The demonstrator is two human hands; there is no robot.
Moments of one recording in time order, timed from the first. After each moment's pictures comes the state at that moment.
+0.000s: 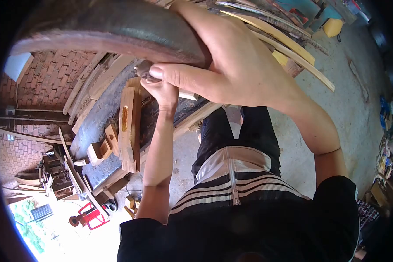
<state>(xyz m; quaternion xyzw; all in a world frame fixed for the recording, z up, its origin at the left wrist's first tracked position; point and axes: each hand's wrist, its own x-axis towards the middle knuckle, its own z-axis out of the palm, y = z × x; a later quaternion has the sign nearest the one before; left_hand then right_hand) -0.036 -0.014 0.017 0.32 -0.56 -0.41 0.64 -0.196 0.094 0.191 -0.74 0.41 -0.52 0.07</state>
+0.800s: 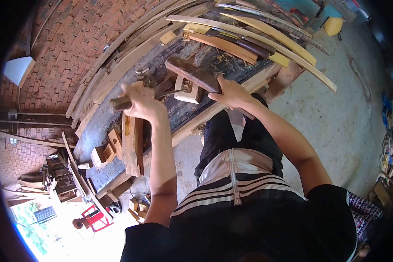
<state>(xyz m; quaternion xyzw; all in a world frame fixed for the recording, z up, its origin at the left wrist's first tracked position) -0.010 -0.006 0.054 0.36 -0.34 -0.39 0.78 -0.221 0.080 -0.012 -0.60 0.70 -0.19 0.35</state>
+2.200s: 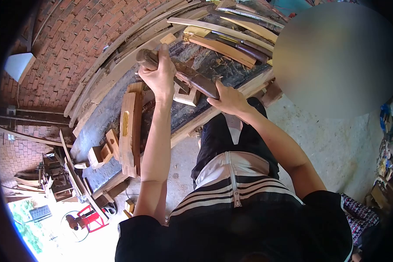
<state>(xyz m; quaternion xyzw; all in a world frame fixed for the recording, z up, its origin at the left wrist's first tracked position) -0.066 -0.026 0.076 0.31 -0.50 -0.48 0.65 -0.213 0.086 -0.029 -0.61 0.73 -0.19 0.27</state>
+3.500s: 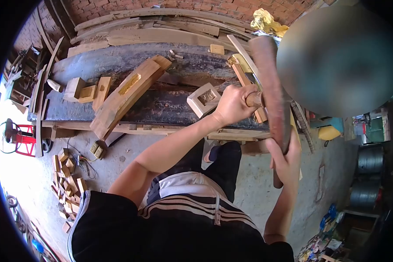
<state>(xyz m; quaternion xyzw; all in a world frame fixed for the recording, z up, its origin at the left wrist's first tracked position) -0.106 0.011 0.060 0.28 -0.66 -0.35 0.60 -0.245 0.154 0.163 -0.66 0.62 -0.34 0.25</state>
